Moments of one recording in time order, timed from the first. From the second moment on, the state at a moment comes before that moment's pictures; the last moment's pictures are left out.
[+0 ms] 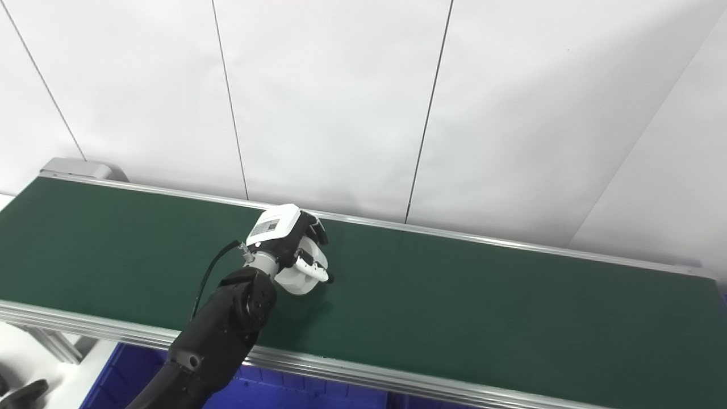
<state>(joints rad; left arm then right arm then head) -0.43 0.23 -0.30 0.35 0.72 0.24 -0.02 0.29 -0.31 0.46 0.20 -0.25 -0.41 -0.25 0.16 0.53</state>
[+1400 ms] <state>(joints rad) 0.20 0.36 -0.10 -0.42 0.37 0.21 -0.23 0.36 -0.29 0.40 0.08 -0.28 -0.41 -0.22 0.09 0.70</state>
